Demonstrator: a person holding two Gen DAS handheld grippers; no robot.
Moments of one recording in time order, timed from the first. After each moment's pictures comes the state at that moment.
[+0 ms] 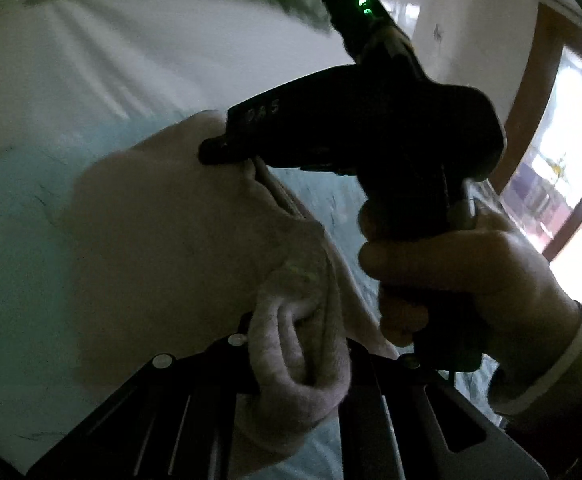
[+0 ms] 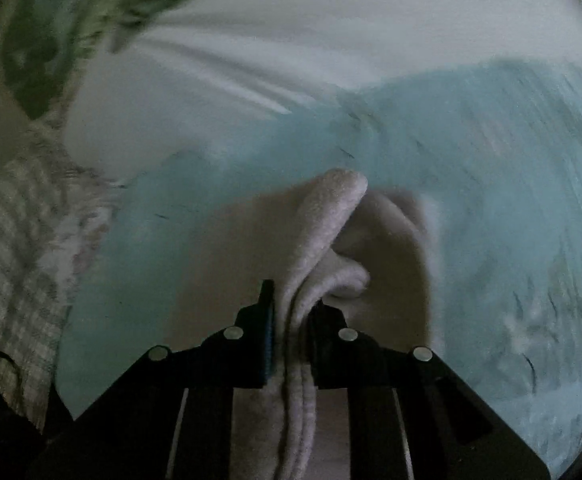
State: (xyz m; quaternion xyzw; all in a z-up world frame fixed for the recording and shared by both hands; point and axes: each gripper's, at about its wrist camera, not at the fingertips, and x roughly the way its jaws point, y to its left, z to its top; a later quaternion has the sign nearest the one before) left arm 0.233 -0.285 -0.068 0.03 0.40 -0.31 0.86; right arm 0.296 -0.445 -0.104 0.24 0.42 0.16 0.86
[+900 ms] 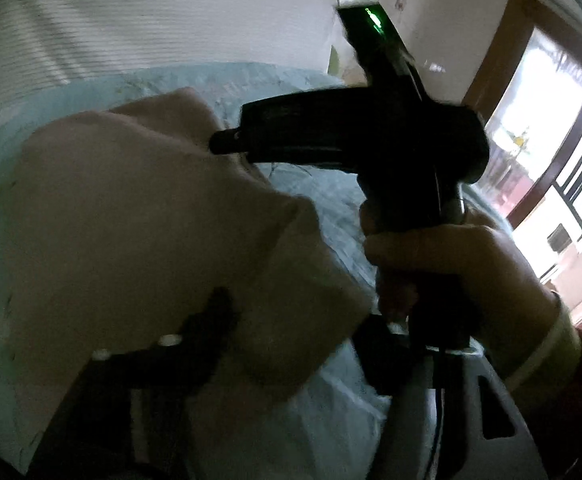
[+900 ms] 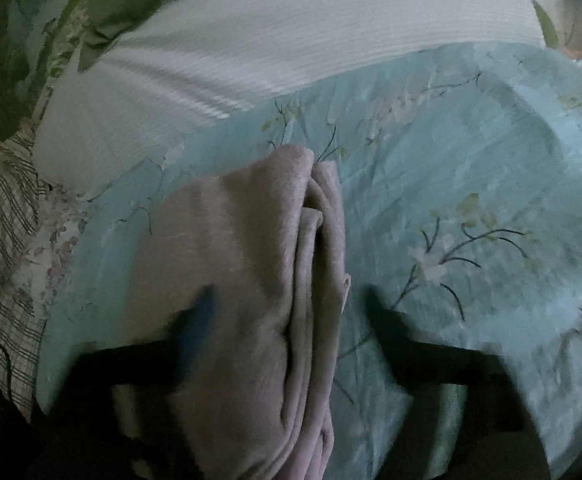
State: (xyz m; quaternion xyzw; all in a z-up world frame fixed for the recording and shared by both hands) left arm 0.214 -0.282 -0.092 0.02 0.42 -0.39 0.82; right arm 0.237 -0.474 -0.105 0.25 0.40 0.09 0.88
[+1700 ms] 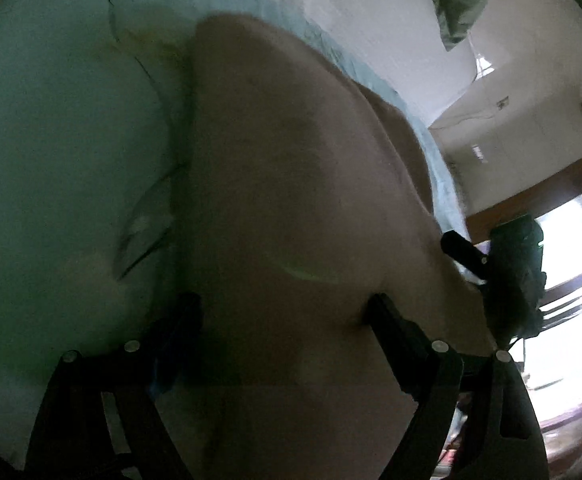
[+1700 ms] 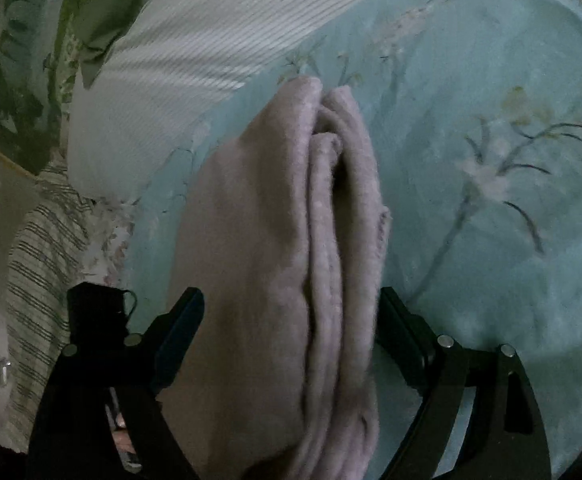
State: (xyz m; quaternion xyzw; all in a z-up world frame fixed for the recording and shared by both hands) left arm 0.365 -0.157 -0.165 -0.21 0.54 -0.31 0.75; right arm 0.249 -0.473 -0.155 0.36 0.43 0.18 0.81
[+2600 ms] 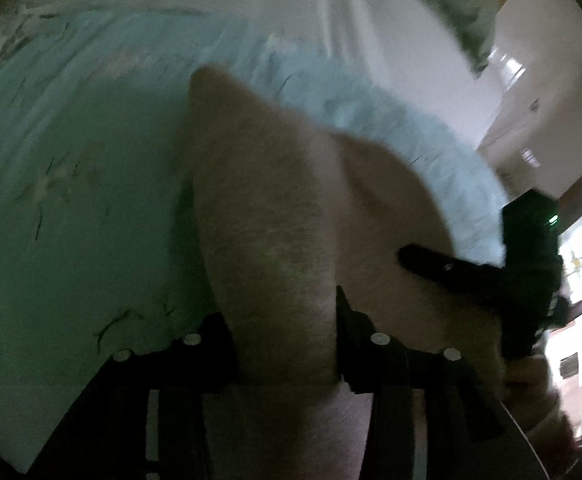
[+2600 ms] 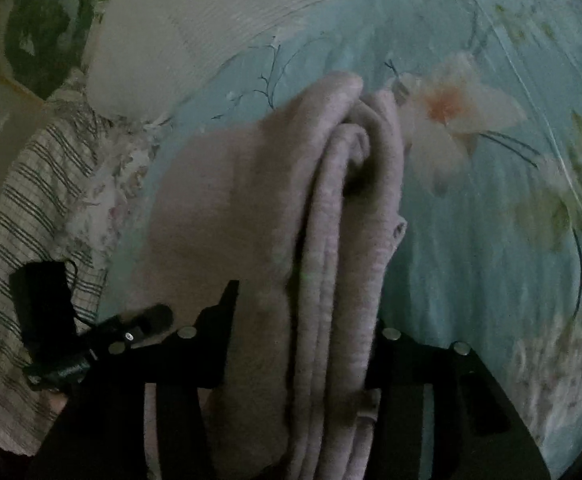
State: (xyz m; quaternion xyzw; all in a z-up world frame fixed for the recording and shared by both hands) left arm 0.298 -0.020 -0.112 -0.11 0.48 -0.19 0.85; right arm 0.252 -0.300 -0.152 0.30 0.46 0.24 0.80
